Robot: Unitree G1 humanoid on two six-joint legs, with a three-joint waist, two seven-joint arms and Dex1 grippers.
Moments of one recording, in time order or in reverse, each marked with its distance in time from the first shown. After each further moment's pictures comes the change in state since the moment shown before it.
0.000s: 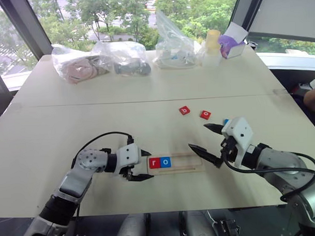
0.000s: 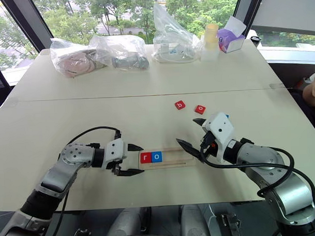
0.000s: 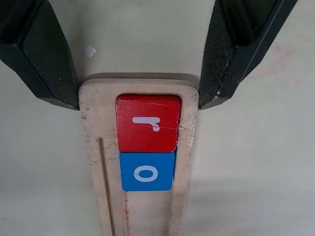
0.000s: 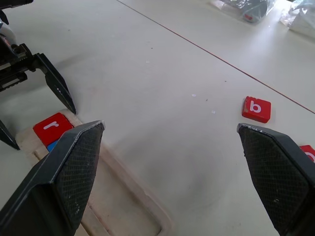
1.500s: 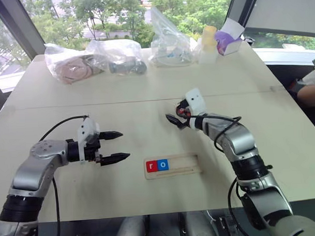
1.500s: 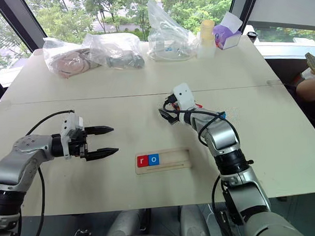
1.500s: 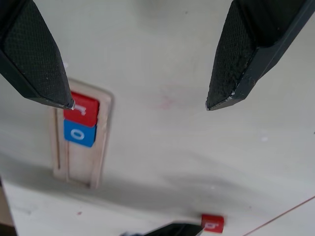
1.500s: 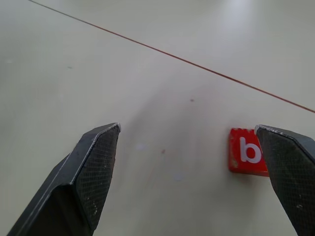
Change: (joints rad) left arm 0.028 0.178 0.343 -0.012 -0.462 0.258 0.001; right arm -0.632 0.371 0.266 0.772 -0.277 0.060 -0.241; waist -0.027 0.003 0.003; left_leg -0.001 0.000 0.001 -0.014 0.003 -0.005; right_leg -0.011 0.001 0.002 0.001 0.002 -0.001
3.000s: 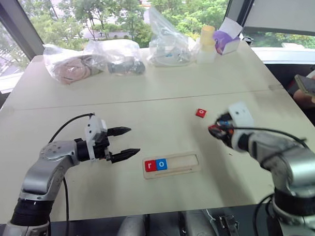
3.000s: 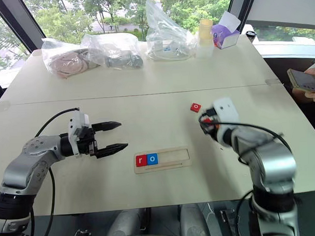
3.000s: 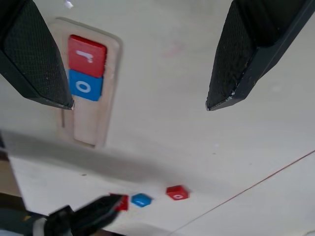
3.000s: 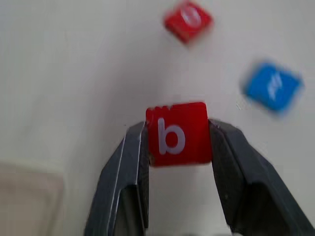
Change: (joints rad) left arm -0.003 -0.090 -0.034 -0.079 0.001 -0.025 0.062; right arm 0.383 -0.144 -0.401 -0.820 0.046 0.818 0.019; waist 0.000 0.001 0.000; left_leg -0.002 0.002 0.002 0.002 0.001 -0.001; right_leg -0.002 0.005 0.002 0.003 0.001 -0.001
